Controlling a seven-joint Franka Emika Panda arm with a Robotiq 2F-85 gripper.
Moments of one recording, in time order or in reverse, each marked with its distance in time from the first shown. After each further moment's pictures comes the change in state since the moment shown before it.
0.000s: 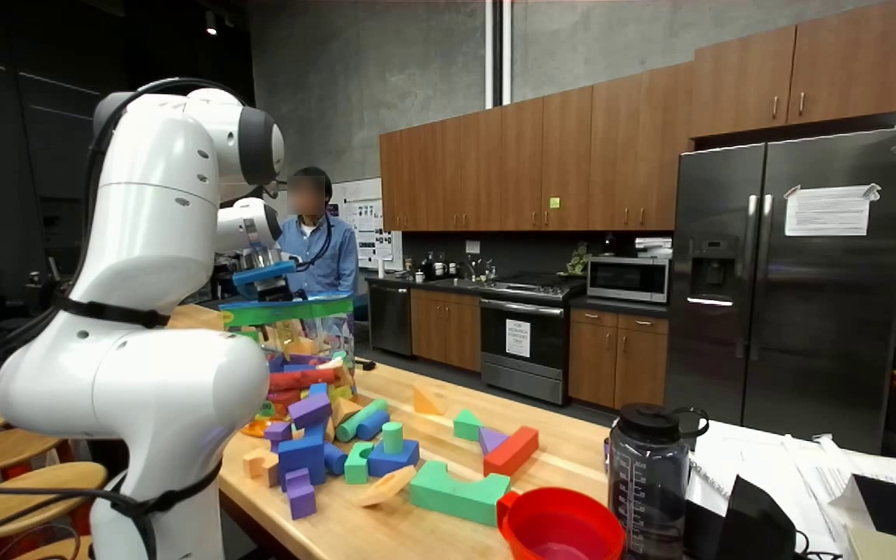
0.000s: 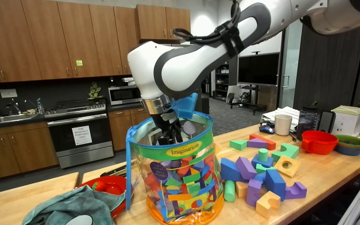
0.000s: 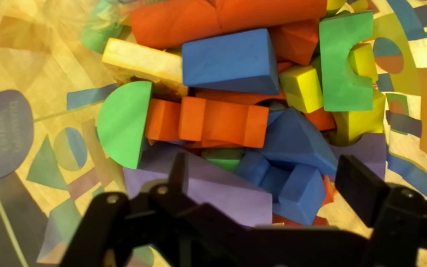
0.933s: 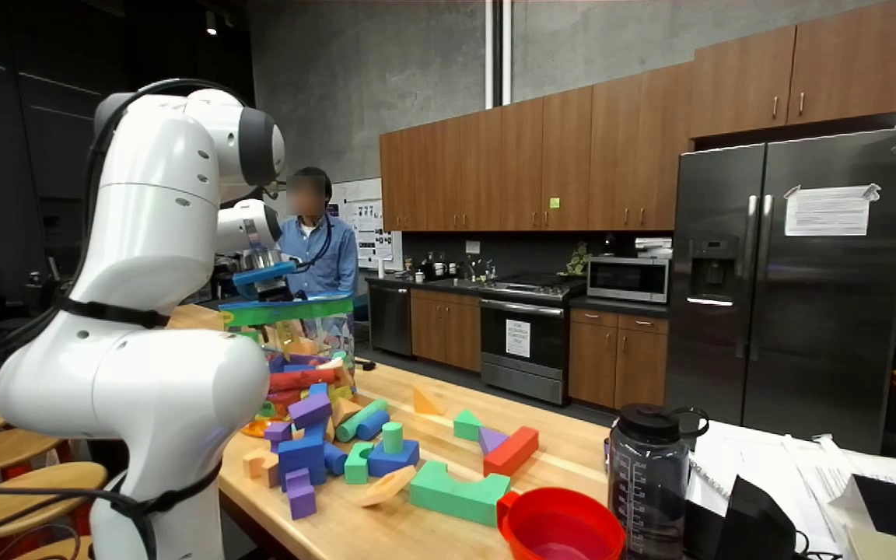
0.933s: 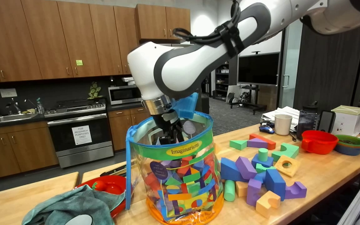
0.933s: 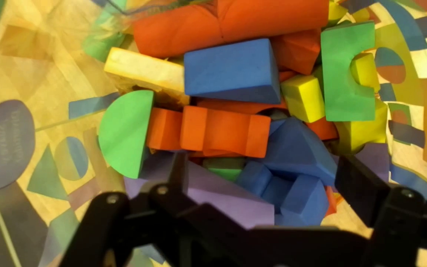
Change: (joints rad) arm 0.000 0.004 0.000 0.001 -0.003 -0.023 0.000
